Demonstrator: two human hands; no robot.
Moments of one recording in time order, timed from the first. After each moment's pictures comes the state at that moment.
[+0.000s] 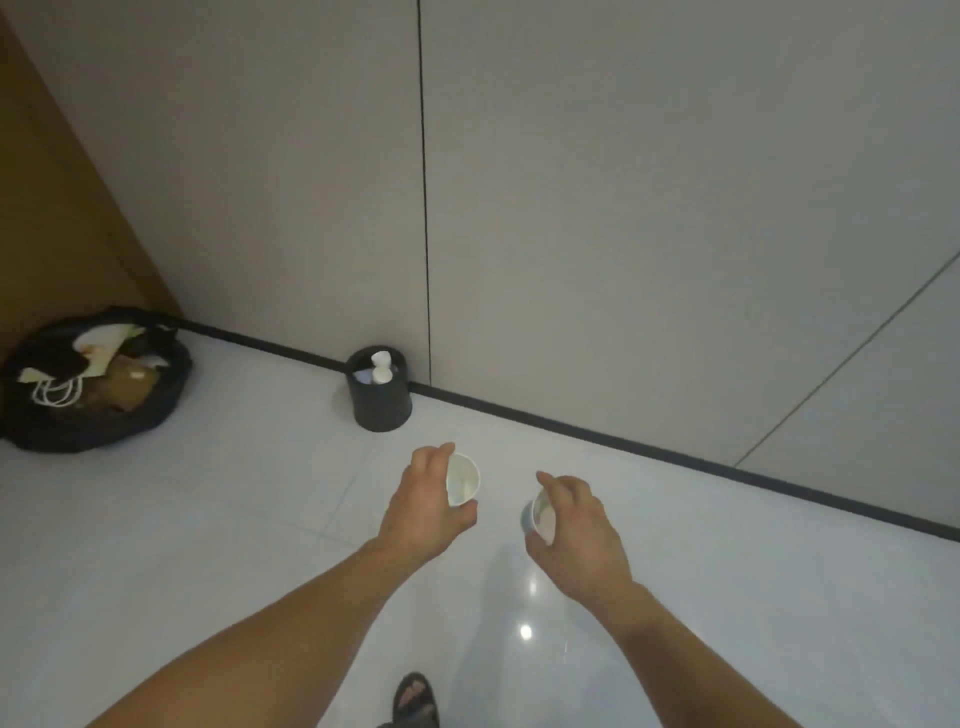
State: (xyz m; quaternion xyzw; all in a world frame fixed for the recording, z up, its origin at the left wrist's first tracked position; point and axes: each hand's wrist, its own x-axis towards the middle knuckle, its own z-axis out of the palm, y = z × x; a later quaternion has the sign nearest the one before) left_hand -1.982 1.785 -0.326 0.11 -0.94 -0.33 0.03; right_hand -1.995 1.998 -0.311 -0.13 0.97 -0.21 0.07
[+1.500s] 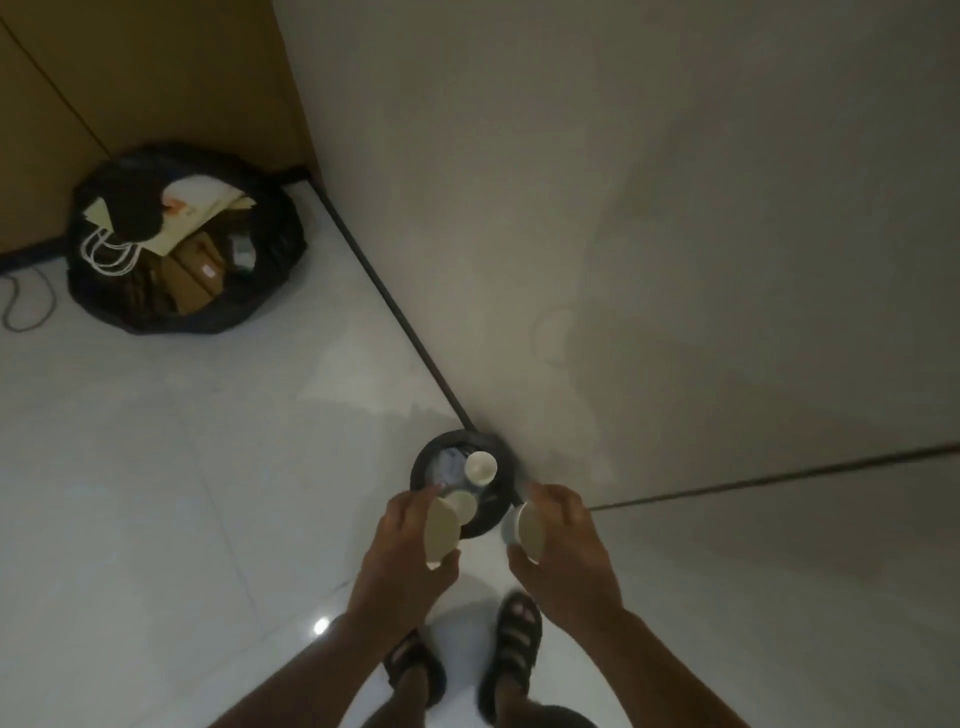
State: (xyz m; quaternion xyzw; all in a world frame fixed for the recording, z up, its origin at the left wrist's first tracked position) left_hand -2.543 1.408 -0.516 0.44 -0.80 -0.41 0.05; right_hand -2.709 1.517 -0.493 -0.42 0.86 -0.14 0.27
